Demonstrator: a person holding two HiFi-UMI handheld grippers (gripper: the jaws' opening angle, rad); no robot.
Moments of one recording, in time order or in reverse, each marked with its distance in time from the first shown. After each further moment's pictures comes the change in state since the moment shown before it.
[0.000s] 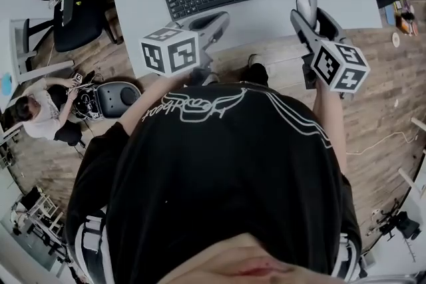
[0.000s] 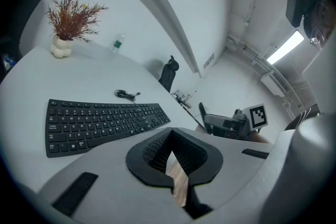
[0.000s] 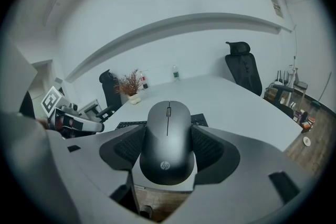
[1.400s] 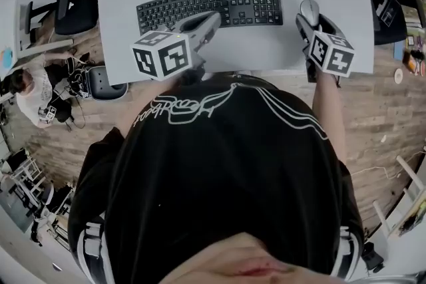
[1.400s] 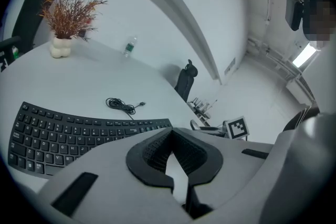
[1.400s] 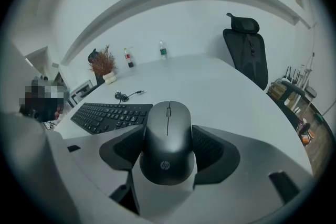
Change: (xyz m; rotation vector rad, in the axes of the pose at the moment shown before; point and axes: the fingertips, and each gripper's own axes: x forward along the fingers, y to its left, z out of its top) left arm 0.125 0.014 0.055 -0.089 -0.084 0.210; right arm 0.121 -0.202 -0.016 -0.084 0.238 0.022
